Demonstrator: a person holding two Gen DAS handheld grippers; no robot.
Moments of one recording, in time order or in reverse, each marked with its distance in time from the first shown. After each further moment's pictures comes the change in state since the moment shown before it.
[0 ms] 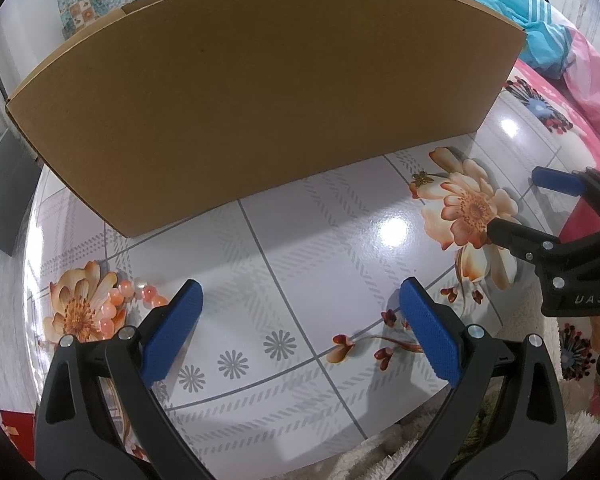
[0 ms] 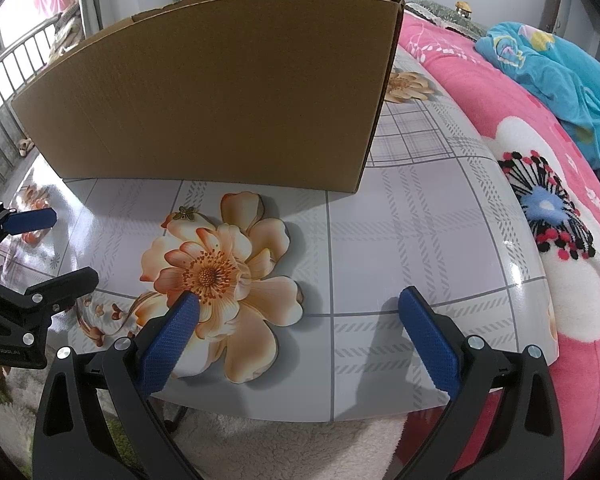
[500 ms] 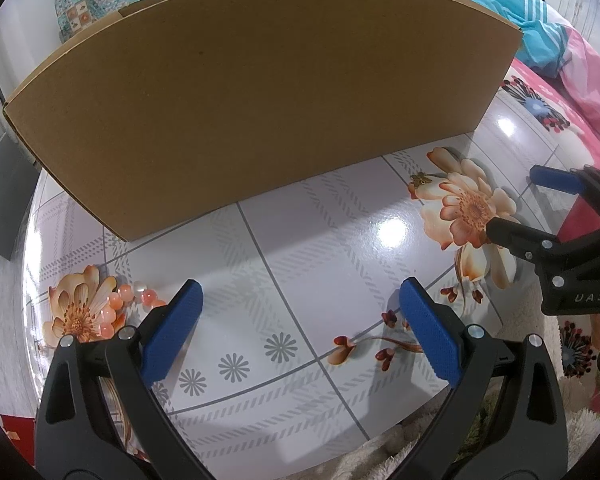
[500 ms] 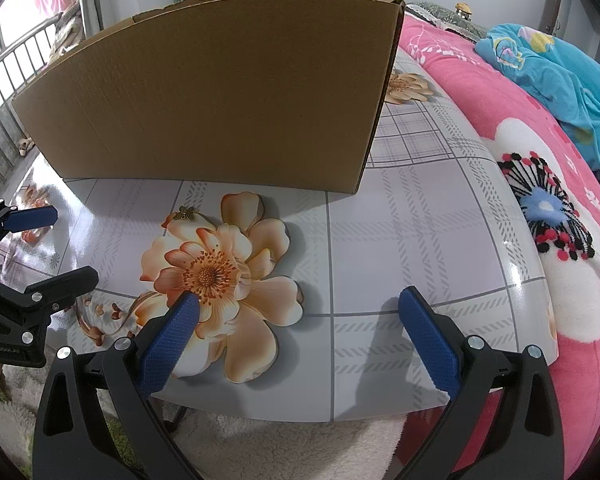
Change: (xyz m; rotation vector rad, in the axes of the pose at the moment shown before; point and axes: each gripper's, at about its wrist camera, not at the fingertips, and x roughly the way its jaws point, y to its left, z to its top) left arm 0.000 0.001 -0.001 0.014 -0.009 -0.010; right arm -0.001 0.001 -0.001 -0.003 -0.005 -0.001
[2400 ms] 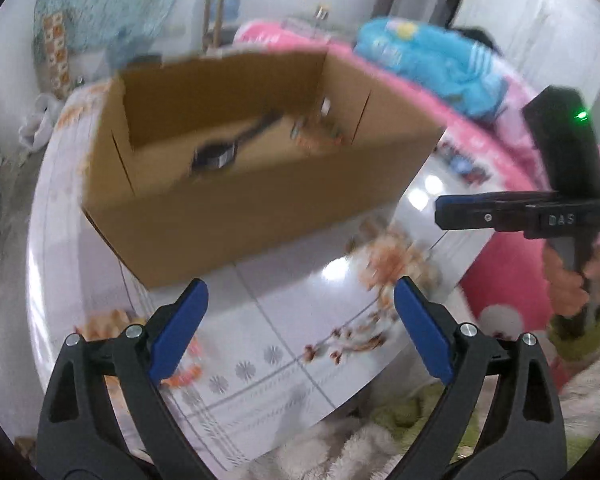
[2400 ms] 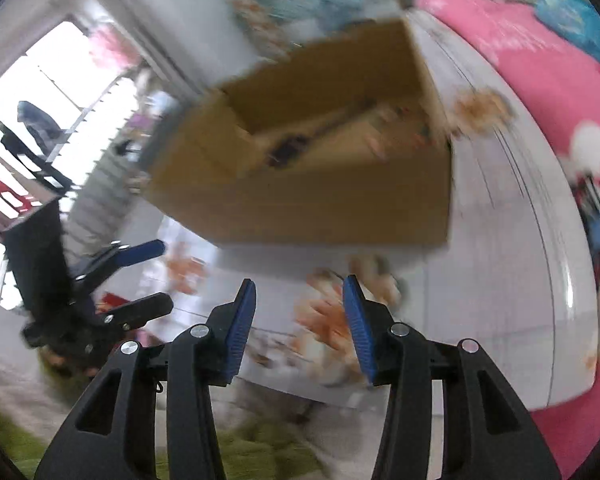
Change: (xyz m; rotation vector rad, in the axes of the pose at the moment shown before) left arm -0.064 0.029 0.013 0.004 -0.099 -0.212; right arm -0.044 -0.030 0.042 0.139 0.045 0.484
